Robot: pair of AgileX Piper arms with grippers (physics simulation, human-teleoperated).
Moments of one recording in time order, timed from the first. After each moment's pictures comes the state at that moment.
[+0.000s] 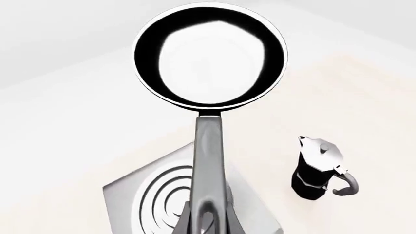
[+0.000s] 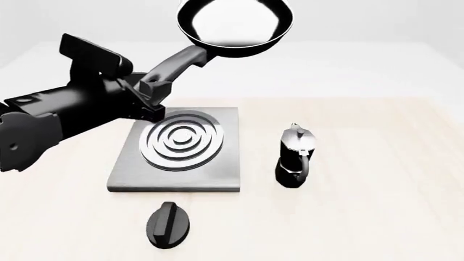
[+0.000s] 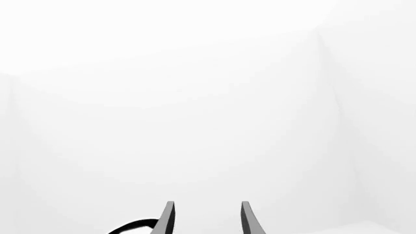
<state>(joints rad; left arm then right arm) -0.48 1.14 -0.85 0.08 0.09 -0.15 0.00 -1.04 0.46 0.22</state>
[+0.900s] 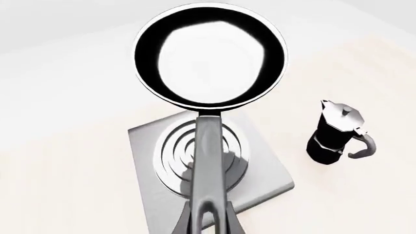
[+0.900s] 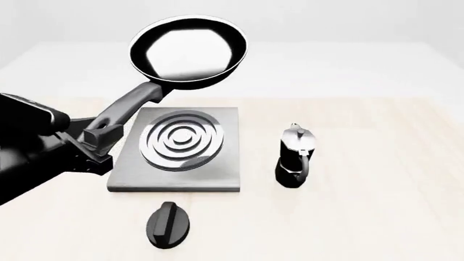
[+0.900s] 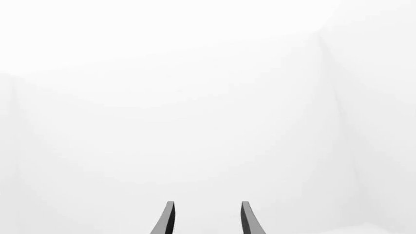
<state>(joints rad) -0.37 0.81 -0.57 0.18 0.05 -0.14 0.00 -1.06 0.48 0.21</state>
